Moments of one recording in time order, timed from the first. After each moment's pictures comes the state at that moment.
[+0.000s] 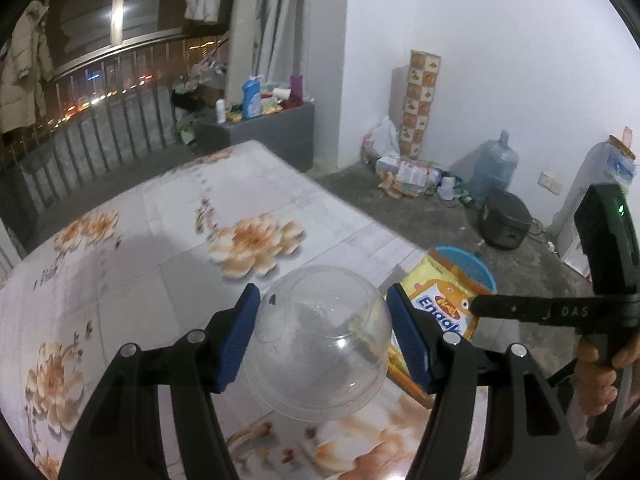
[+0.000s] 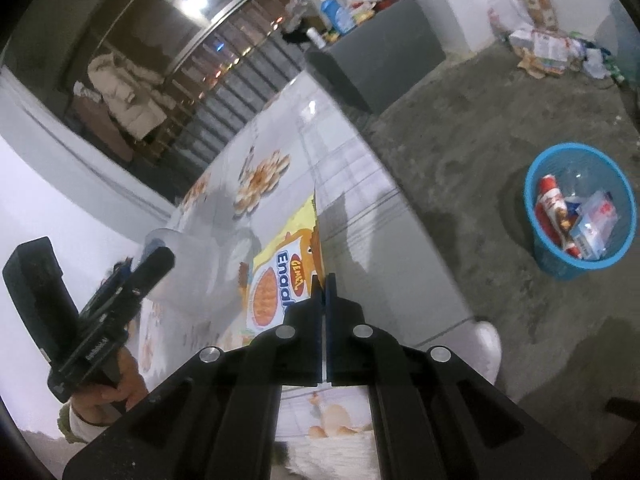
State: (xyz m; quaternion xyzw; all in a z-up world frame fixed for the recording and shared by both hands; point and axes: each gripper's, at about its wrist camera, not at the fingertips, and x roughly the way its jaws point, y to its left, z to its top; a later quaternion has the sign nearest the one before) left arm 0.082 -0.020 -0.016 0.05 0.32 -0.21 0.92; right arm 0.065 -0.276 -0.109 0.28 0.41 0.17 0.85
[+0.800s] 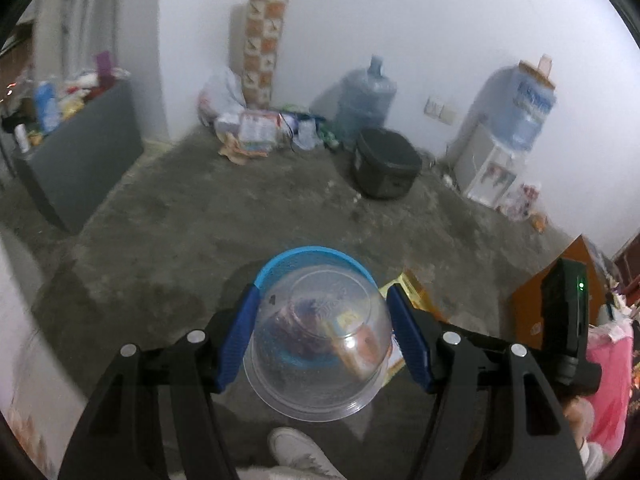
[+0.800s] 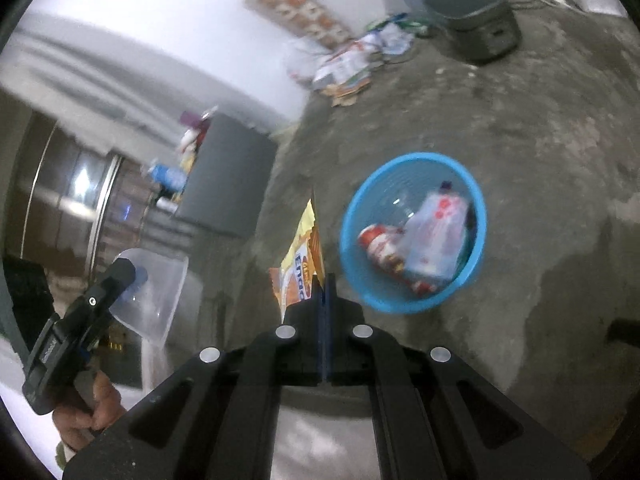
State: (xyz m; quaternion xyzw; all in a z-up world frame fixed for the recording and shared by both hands) left arm 0.208 -0.334 -0.048 0.13 0.42 -0.43 0.79; right arm 0.064 -0.501 -0.214 0.51 0.31 -0.09 0.80
